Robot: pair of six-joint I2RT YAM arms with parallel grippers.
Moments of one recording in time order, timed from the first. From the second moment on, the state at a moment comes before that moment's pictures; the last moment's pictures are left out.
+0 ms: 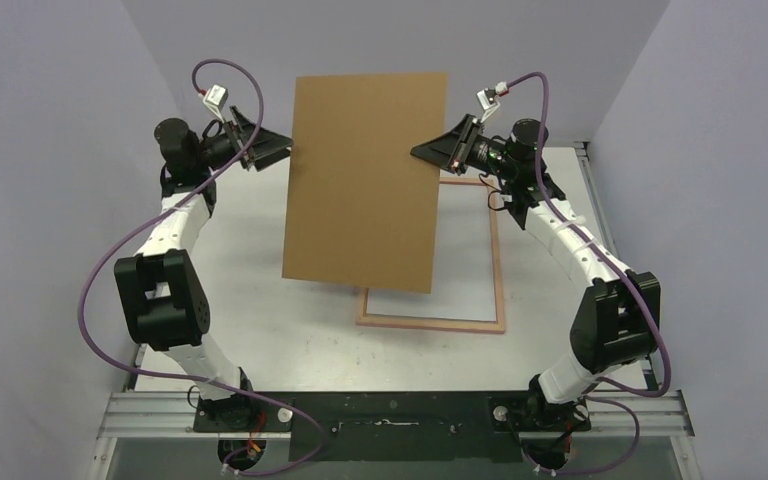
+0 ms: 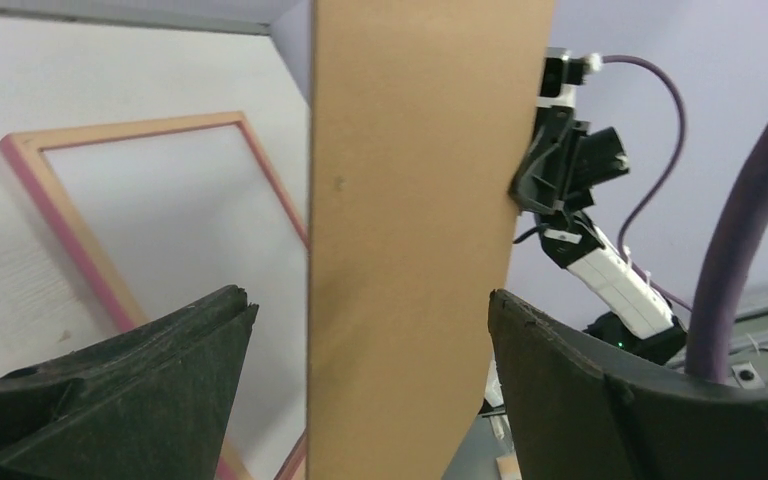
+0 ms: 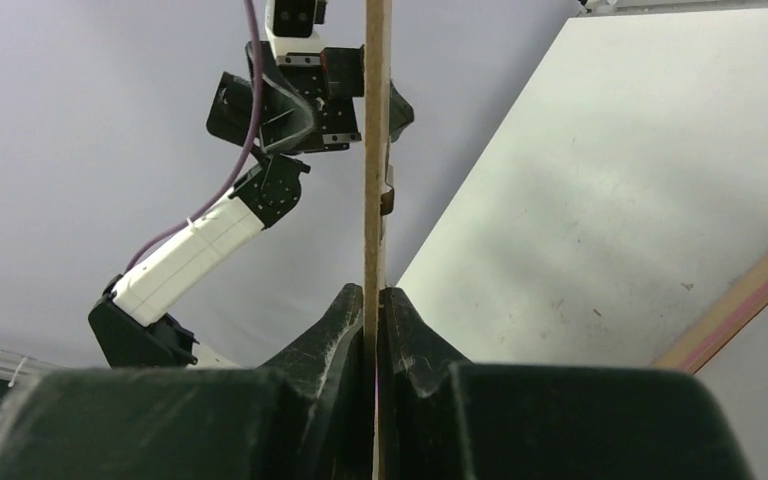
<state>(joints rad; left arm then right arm) 0.15 1.74 1.36 0.41 1.18 -1.06 0.26 1.59 1.32 0.33 -0.84 1.00</state>
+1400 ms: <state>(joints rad) 0.06 1.59 1.38 0.38 1.15 -1.30 0.24 1.57 1.12 0.86 -0.79 1.53</state>
